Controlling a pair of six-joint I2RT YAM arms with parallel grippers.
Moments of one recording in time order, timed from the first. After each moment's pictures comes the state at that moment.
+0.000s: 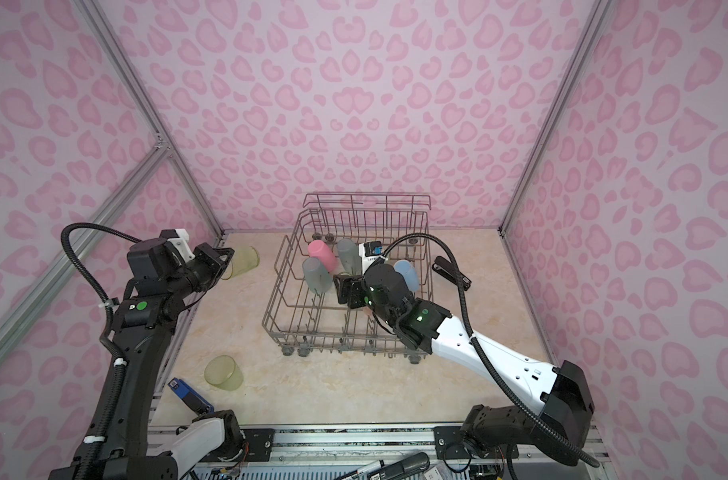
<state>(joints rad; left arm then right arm) 0.12 1.09 1.20 -0.49 0.43 -0.84 0.86 1.33 1.15 -0.17 0.22 0.56</state>
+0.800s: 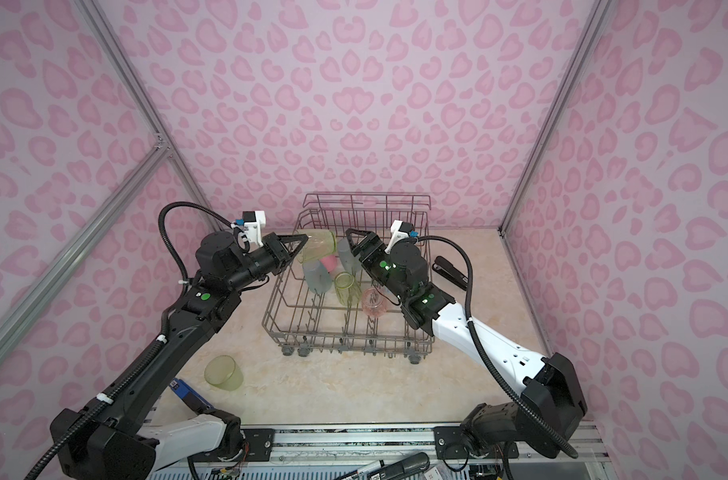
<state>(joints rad) -0.34 1.22 1.13 0.02 0.46 -1.05 0.67 1.39 1.11 0.26 0.02 1.27</state>
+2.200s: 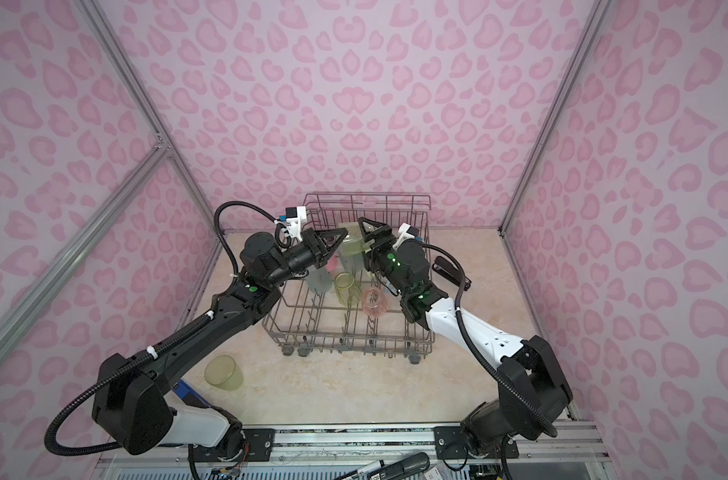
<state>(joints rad) -0.53 1.43 1.15 0.40 0.44 -1.23 0.60 1.48 1.07 0.51 0.00 1.57</state>
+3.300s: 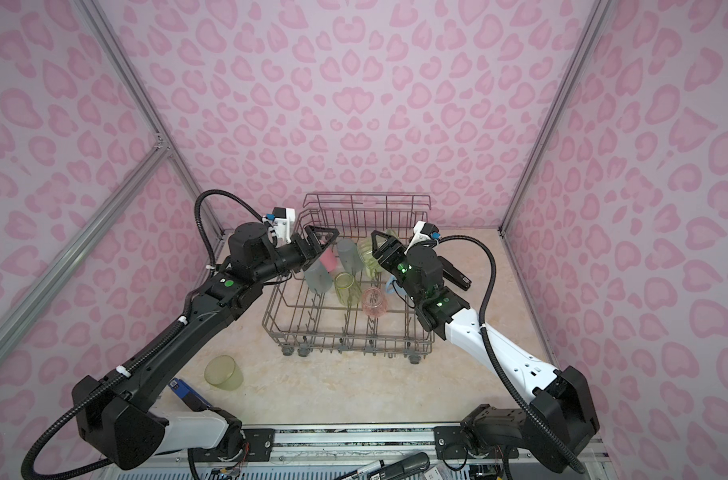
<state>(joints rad) -0.43 1.33 1.26 -0.17 0.39 -0.93 0.60 1.30 1.03 0.16 0.16 0.92</state>
